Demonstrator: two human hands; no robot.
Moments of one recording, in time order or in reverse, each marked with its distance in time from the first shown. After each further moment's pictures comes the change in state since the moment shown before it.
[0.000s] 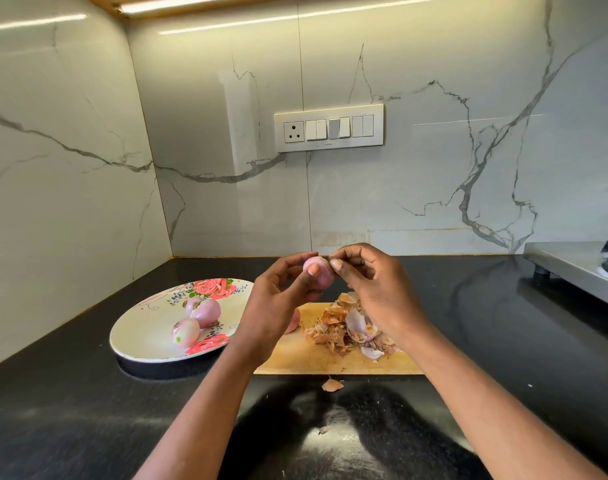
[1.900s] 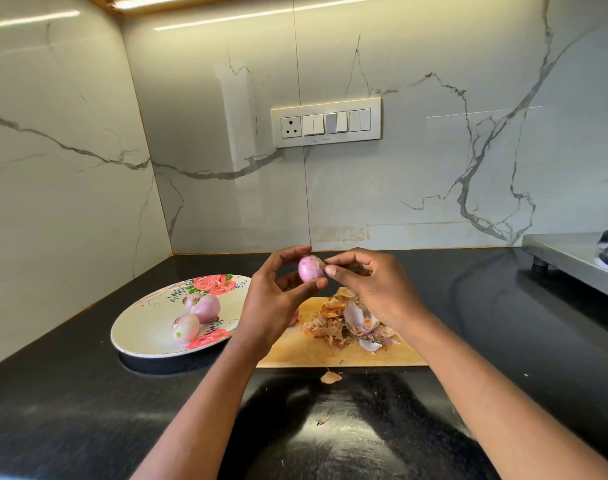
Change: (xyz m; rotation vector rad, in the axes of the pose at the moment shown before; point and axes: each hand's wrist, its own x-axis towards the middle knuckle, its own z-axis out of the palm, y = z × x) left_hand 0.000 -0.003 0.000 0.110 0.043 0.096; right_hand 0.002 0.006 -0.006 -0.060 -0.093 0.073
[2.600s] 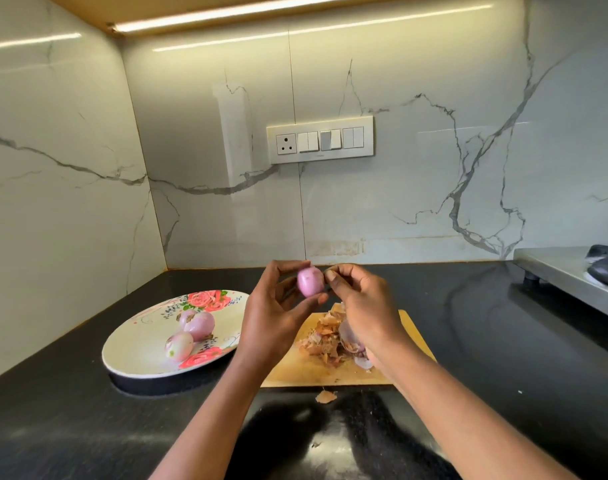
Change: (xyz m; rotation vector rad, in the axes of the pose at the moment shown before) left_hand 0.000 -0.005 0.008 0.061 0.016 0.166; right_hand -0.004 0.001 0.025 0.172 0.208 0.129
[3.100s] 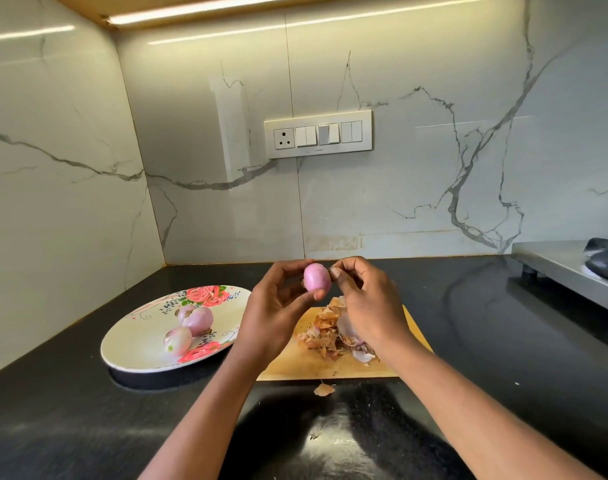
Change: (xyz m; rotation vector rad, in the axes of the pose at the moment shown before) left_hand -0.001 0.002 -0.002 -0.053 -0.063 -0.080; right_hand -0.001 0.000 -0.013 -0.286 0.035 -0.166
